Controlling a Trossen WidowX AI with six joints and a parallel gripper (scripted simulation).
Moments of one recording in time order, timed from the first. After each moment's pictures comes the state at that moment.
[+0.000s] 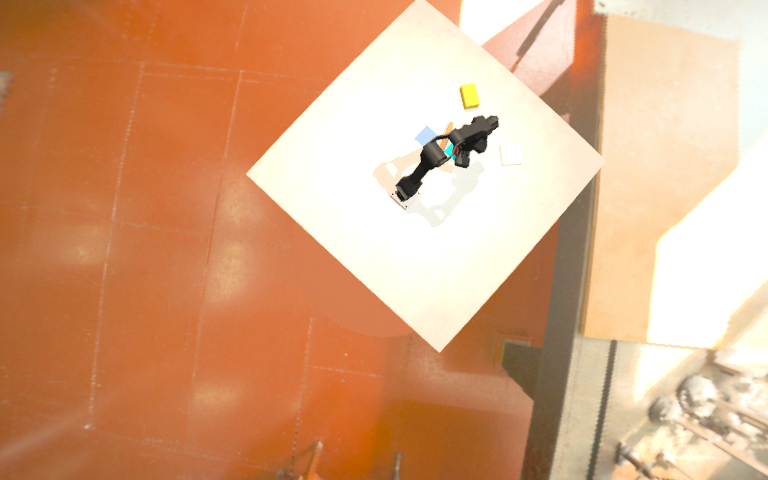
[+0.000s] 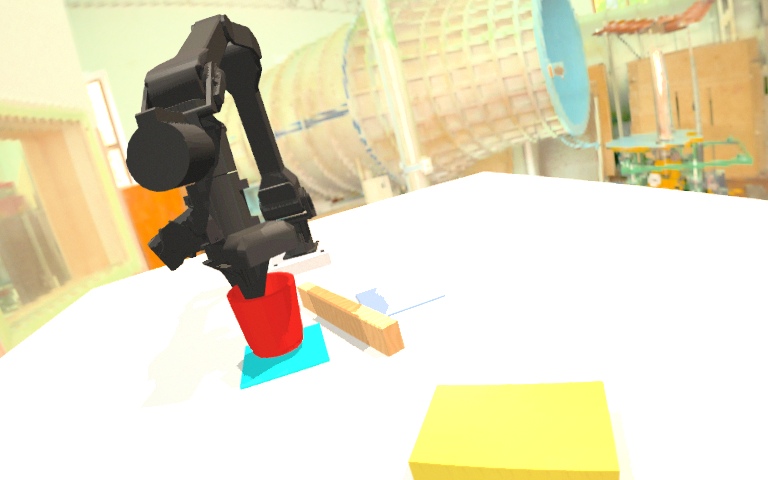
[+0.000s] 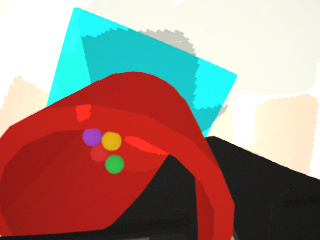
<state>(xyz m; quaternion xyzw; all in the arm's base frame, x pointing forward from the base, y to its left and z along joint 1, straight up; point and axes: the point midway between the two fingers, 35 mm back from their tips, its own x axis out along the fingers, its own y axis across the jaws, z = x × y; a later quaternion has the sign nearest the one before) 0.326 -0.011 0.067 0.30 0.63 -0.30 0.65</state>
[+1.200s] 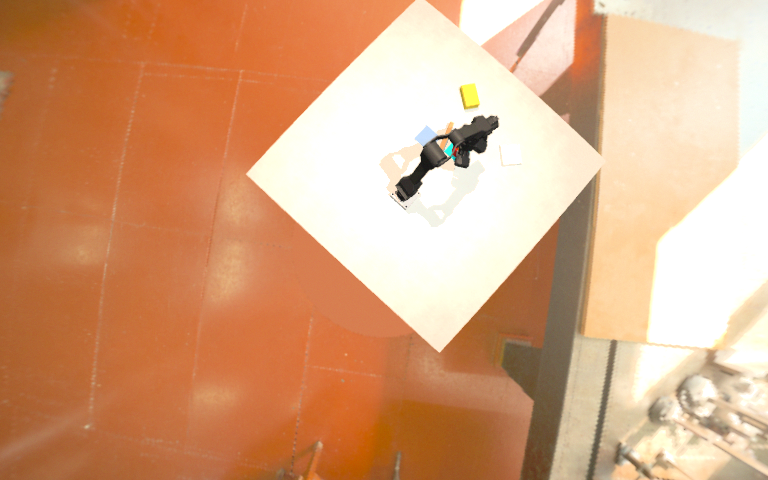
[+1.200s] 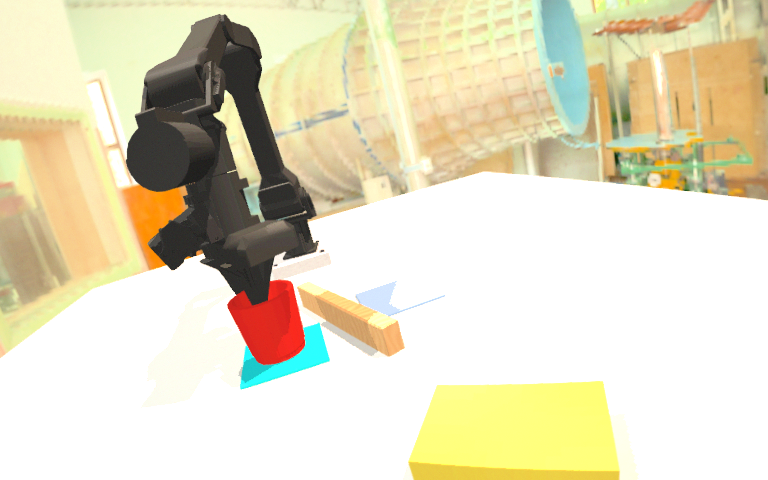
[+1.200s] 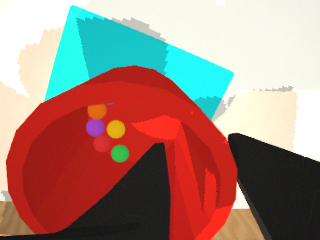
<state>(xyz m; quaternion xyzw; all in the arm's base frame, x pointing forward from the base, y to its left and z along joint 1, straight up) 0.325 -0.011 0.068 0.30 0.63 -0.30 0.65</state>
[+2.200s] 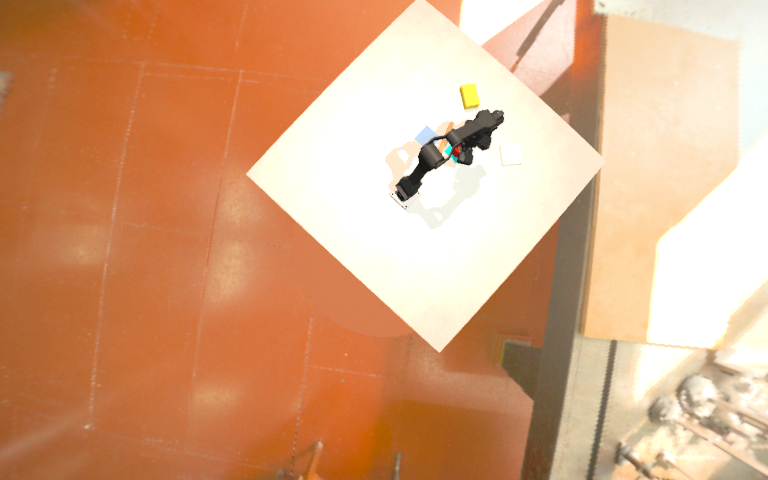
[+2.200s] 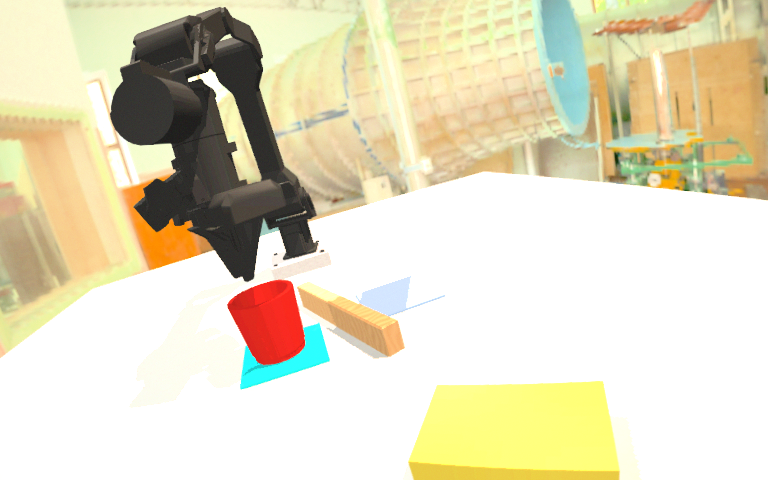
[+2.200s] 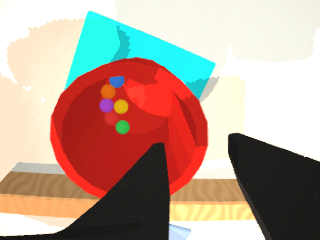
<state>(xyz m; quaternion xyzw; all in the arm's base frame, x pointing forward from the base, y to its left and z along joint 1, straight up) 0.323 -0.012 0.107 0.30 0.63 -0.30 0.65</state>
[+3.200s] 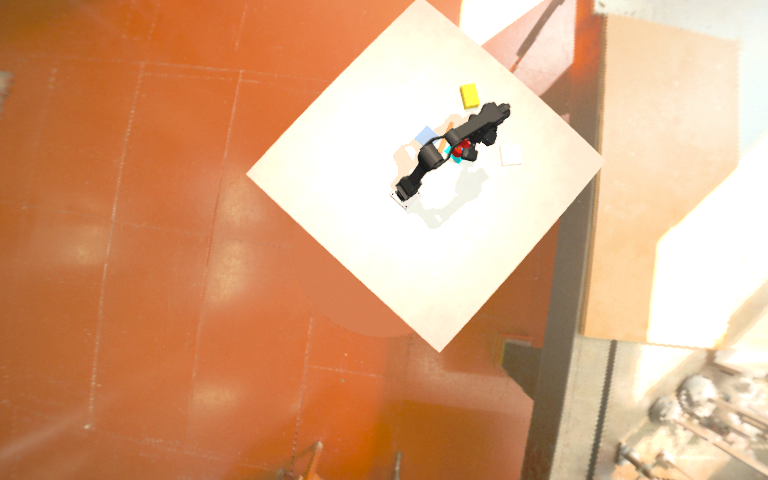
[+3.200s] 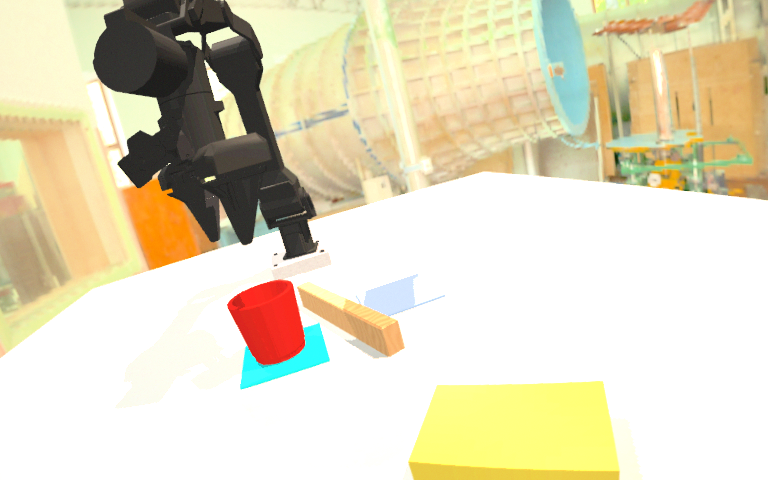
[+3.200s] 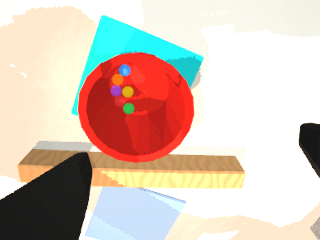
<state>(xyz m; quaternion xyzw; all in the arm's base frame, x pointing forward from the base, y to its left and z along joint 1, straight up) 0.323 -0.013 0.152 0.30 0.63 -0.30 0.65</state>
